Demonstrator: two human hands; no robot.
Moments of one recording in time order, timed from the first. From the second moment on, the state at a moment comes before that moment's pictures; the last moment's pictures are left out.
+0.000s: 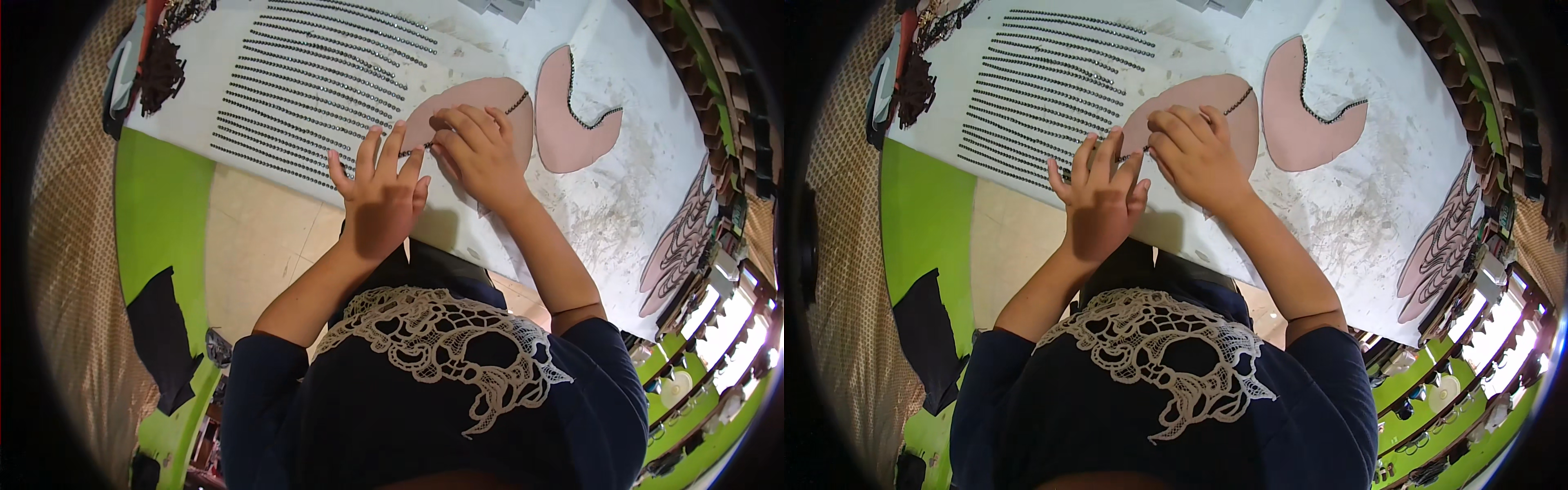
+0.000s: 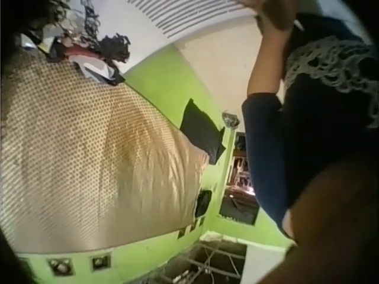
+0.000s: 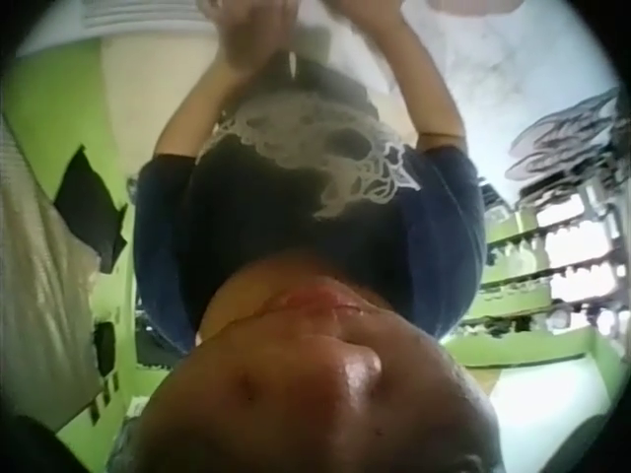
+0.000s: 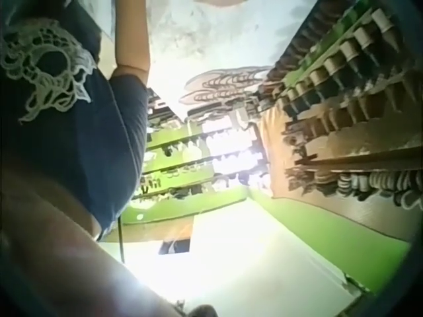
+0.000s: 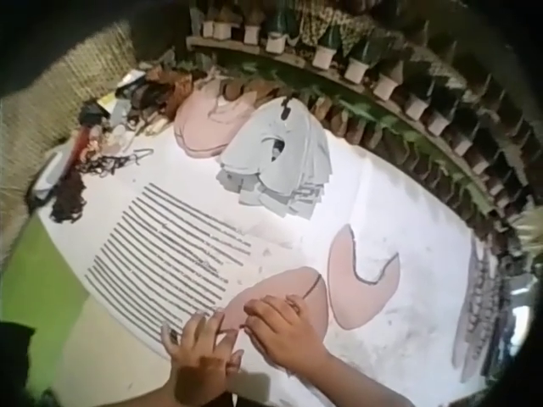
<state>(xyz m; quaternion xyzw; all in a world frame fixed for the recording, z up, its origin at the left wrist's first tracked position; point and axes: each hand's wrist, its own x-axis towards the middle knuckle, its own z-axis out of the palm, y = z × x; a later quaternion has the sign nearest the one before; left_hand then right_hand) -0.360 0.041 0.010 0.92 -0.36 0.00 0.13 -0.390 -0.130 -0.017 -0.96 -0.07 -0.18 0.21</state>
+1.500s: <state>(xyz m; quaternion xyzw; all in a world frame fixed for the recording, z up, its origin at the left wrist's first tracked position) -0.347 0.042 0.013 0.91 -0.40 -0.04 0.12 -0.378 -0.145 -0.003 -0.96 0.05 -0.02 0.28</state>
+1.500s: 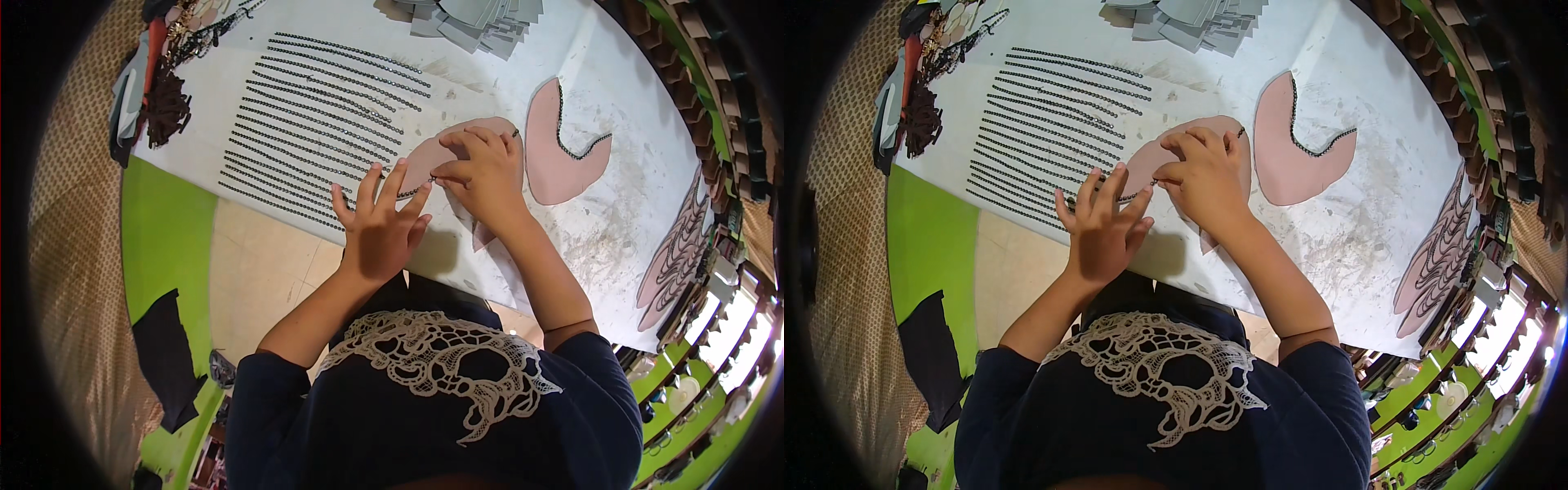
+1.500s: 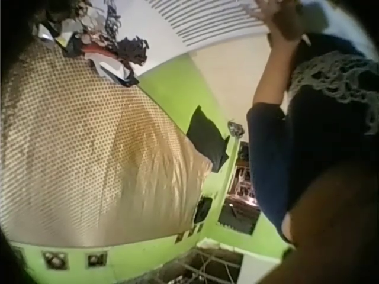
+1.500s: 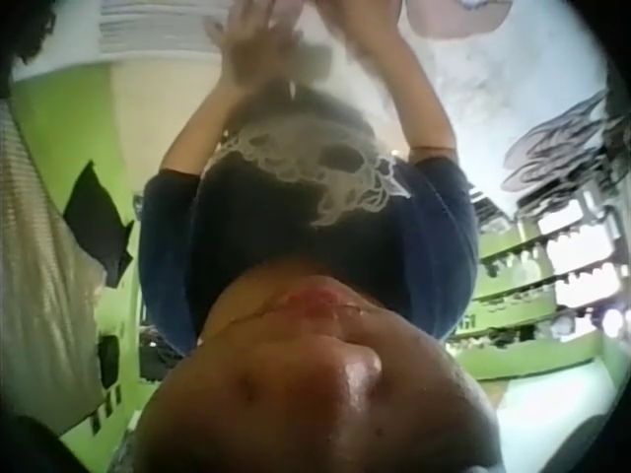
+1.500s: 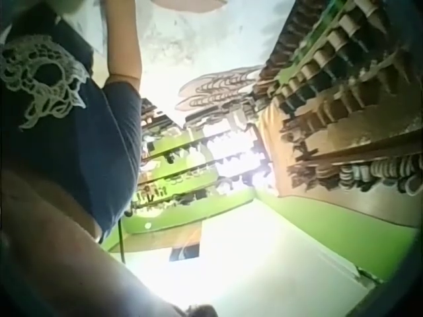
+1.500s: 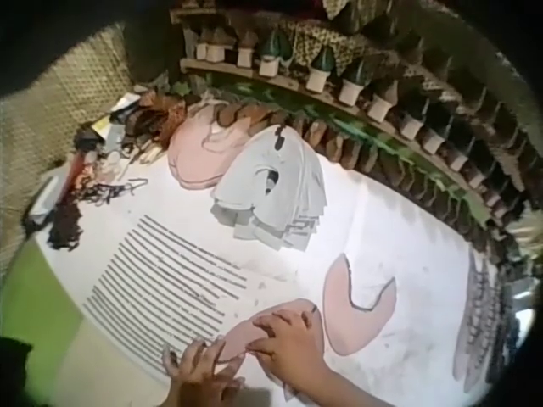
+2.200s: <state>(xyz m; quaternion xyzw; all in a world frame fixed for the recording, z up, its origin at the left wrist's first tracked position) -0.364 0.041 0.002 0.91 -0.40 0.00 0.06 -0.379 -0.140 -0.004 -0.96 0.06 -0.04 0.27</state>
